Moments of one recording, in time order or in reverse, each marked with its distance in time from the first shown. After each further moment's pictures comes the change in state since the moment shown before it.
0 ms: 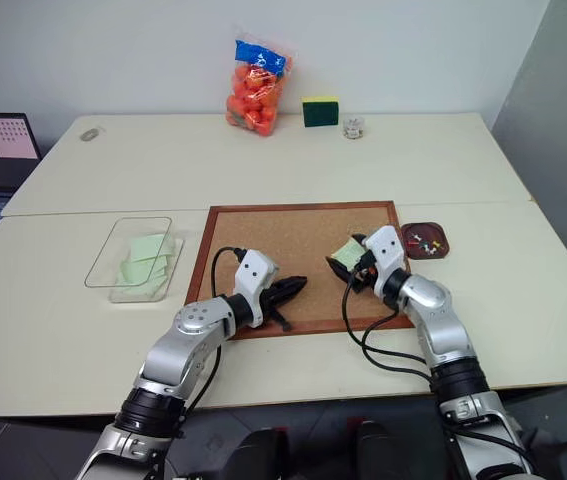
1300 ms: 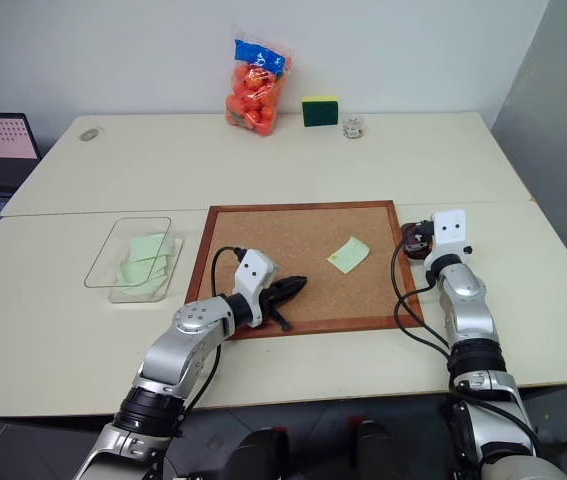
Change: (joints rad) left arm -0.004 0.005 0.000 0.002 -0.001 0.000 -0.002; right arm -0.118 -0.041 -0.247 0.289 -0.069 -0.086 -0.416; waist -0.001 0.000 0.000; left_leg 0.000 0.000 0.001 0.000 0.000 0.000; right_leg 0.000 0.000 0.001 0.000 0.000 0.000
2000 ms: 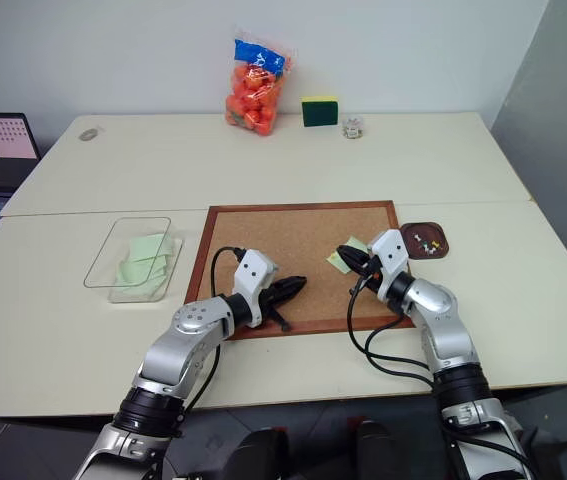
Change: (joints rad) left arm 0.002 0.003 0.000 -0.001 0.000 0.000 0.000; right arm 0.152 0.045 0.206 -0.321 0.105 0.013 0.494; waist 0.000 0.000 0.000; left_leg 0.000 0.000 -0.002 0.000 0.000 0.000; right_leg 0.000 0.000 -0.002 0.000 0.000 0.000
